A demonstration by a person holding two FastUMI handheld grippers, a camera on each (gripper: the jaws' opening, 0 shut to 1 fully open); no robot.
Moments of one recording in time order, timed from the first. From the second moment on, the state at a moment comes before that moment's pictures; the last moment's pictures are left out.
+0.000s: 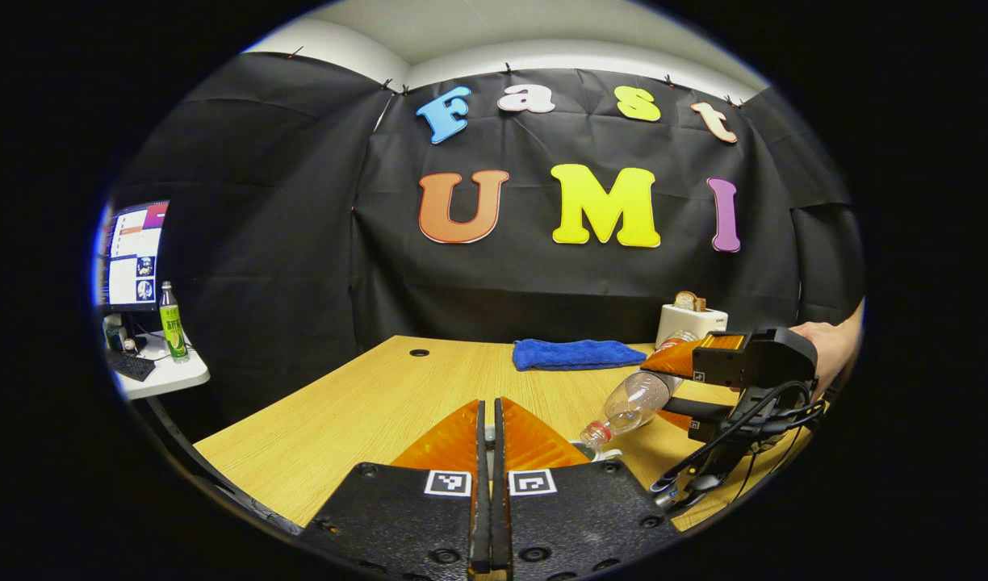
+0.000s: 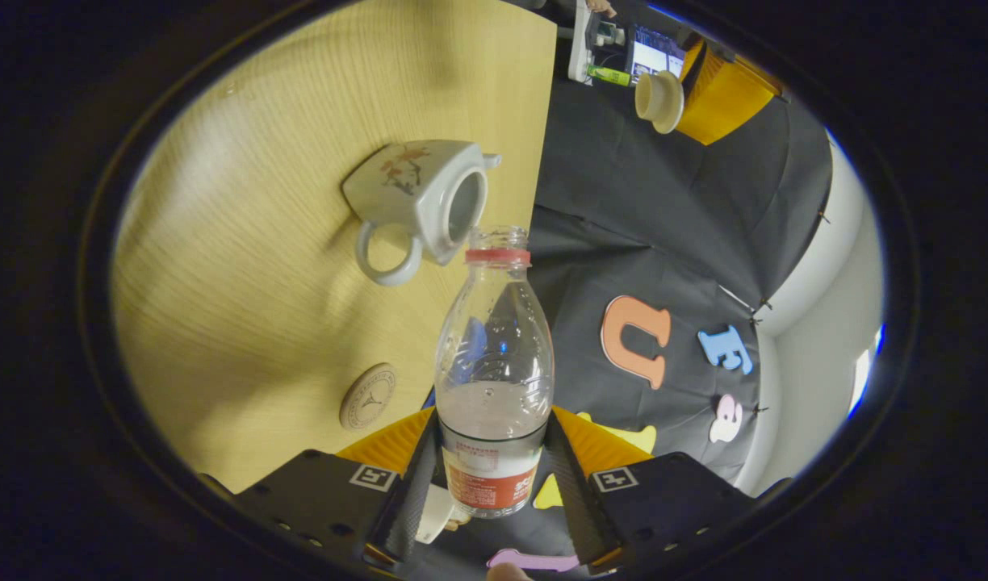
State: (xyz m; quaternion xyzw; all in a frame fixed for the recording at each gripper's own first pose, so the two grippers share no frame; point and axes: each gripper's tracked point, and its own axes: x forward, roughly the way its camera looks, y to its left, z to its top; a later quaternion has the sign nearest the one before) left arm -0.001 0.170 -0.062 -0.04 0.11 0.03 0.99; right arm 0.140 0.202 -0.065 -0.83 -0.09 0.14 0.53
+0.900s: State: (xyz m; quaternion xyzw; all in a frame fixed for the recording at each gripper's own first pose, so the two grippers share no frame) left arm -0.003 0.176 -0.063 -0.04 0.11 0.03 0.99; right arm 0.139 0.209 -0.053 -0.86 -0.12 0.12 0.49
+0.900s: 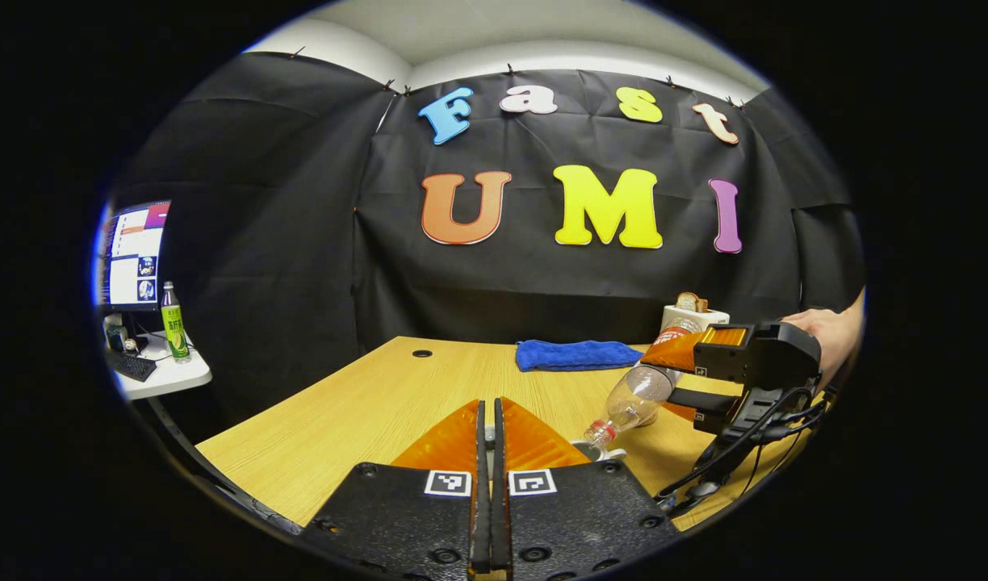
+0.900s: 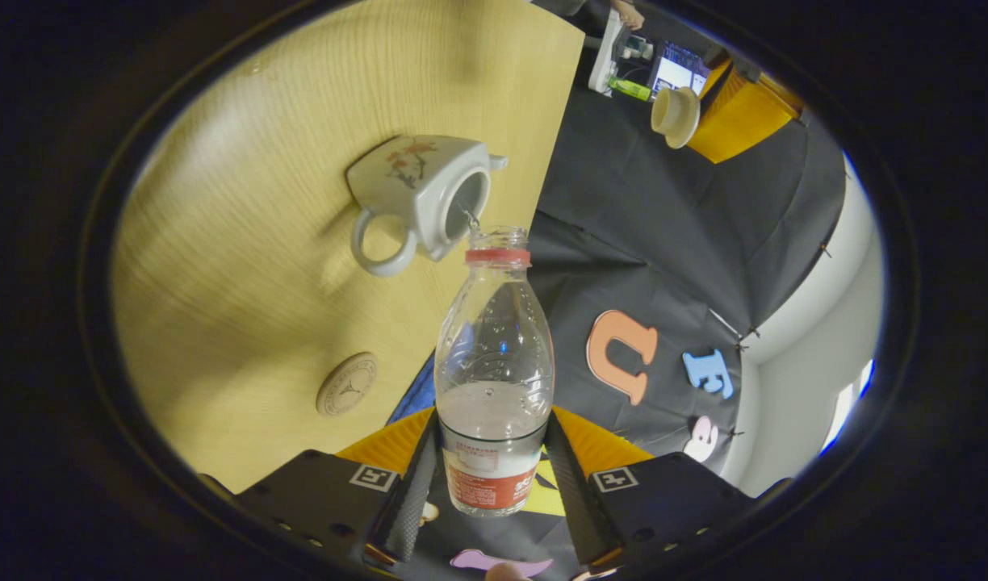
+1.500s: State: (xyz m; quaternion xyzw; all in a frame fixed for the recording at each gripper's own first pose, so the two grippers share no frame) left arm -0.003 0.179 -0.063 -0.04 0.11 0.03 0.99; right arm 0.140 0.217 -0.038 -0.88 -0.14 0.12 0.45
